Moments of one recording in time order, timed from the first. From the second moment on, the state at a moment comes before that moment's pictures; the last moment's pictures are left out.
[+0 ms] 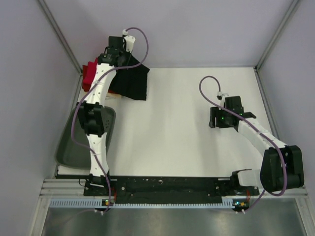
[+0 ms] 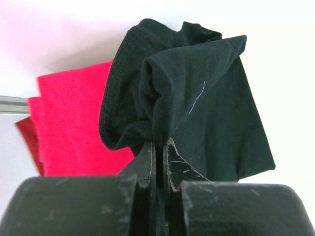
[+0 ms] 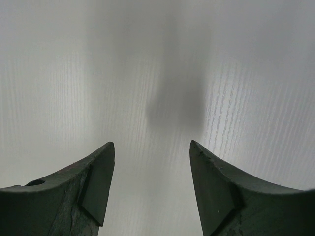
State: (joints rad) left arm -0.16 2.20 2.31 -0.71 -0.03 0.28; right arm 0.15 1.30 0.80 -0.41 -0.10 0.10
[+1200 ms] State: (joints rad) left arm -0.16 2.11 2.32 -0.52 -0.27 0.63; right arm 0.15 1.30 0.78 -0.41 -0.06 0.08
